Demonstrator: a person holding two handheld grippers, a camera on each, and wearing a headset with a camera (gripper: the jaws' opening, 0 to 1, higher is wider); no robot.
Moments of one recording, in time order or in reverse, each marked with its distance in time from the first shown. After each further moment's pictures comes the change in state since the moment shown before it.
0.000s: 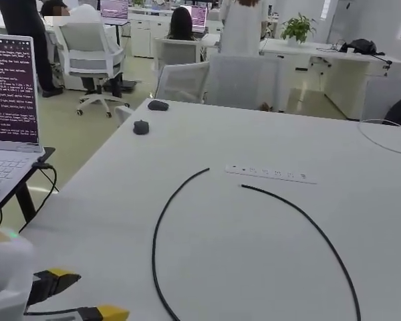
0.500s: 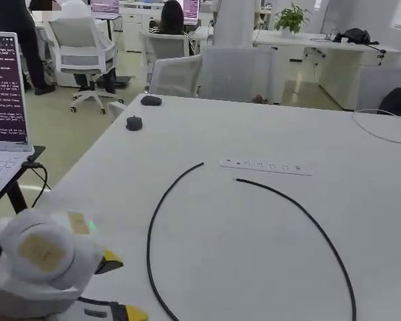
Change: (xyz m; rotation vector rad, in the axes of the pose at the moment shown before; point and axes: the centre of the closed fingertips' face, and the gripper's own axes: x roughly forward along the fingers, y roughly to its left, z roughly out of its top) left arm 0.039 -0.069 0.024 0.536 0.185 -0.243; right arm 0.007 0.013 -0.006 -0.177 0.107 0.080
